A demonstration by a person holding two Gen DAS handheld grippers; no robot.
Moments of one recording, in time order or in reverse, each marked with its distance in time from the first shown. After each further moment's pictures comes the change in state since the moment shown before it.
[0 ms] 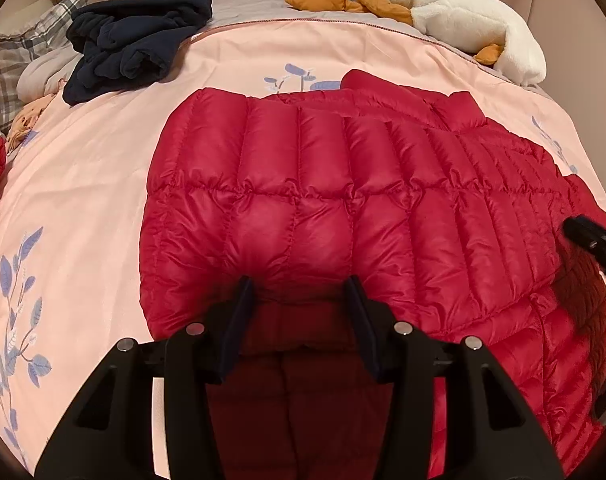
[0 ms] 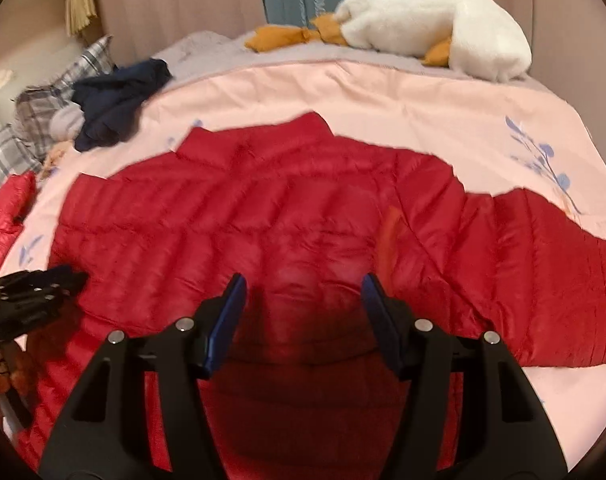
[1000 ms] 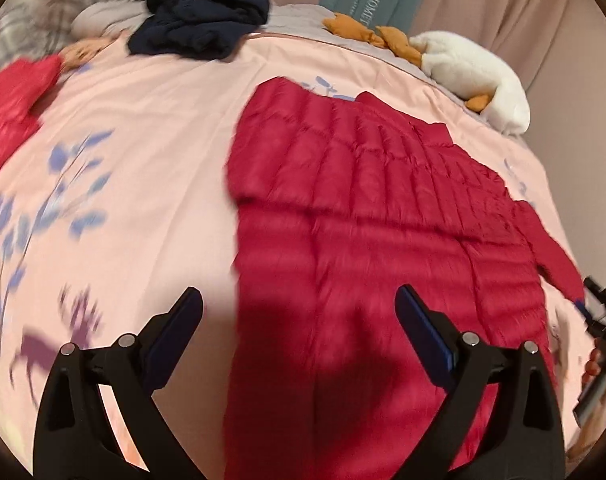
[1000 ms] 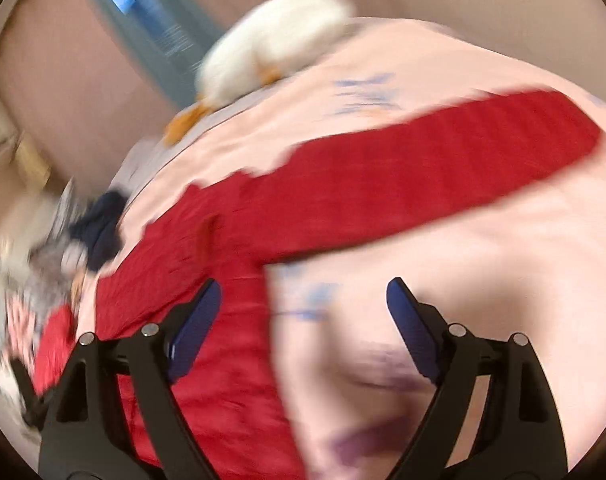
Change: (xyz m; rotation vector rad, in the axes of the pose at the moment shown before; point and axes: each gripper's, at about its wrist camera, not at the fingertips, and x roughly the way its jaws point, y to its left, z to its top) left arm -0.108 0.036 -0.097 -0.233 -0.054 -0.105; right arm -0.147 -0.213 -0.115 0.590 -0.122 0.030
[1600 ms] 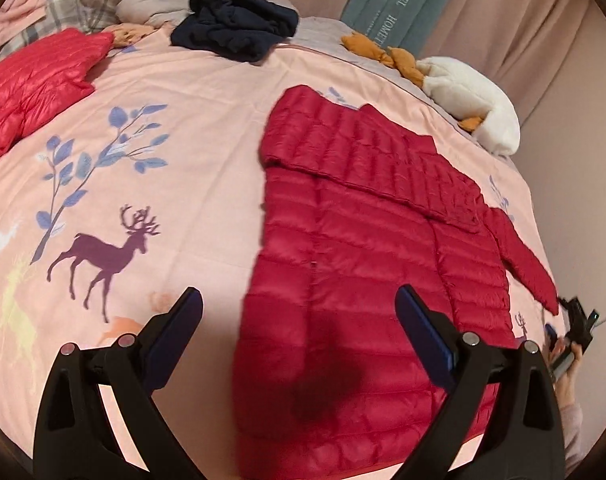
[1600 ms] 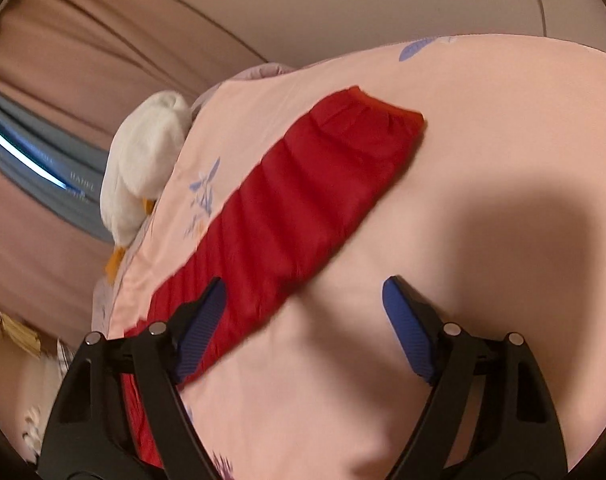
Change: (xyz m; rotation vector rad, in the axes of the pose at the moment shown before) left arm -0.076 0.000 -0.044 -0.079 -0.025 -0.002; right arm 0.000 -0.167 0.054 0.436 -0.177 -0.067
